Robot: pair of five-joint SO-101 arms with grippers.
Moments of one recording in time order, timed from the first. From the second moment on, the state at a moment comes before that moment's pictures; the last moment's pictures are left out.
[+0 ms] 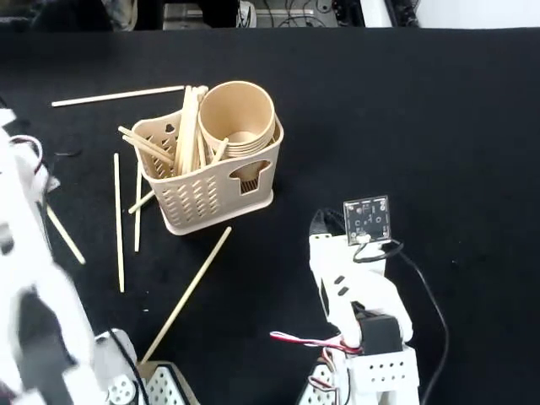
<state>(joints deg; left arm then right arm) -34.4 -21.1 19.2 66.1 7.3 -6.5 -103.2 96.7 46.5 1.7</state>
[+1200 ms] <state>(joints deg) 1.8 -81.5 73.0 8.3 11.3 -6.5 -103.2 96.7 46.5 1.7</state>
